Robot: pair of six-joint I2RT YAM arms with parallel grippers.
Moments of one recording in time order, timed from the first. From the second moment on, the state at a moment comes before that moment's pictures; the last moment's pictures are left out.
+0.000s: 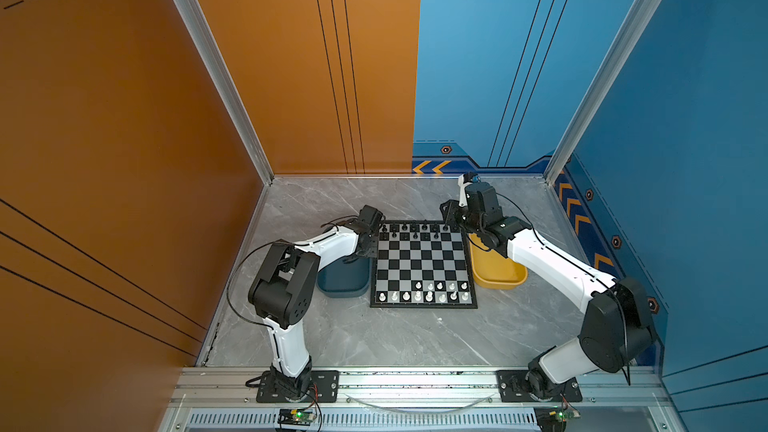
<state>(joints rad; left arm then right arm) -0.43 1.84 1.18 -0.51 -0.24 -0.36 0.48 1.53 1.20 -0.22 0.02 0.53</state>
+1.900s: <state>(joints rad) -0.85 1.61 1.05 -0.56 -0.16 -0.41 0.48 1.50 1.18 -0.22 0.01 0.53</state>
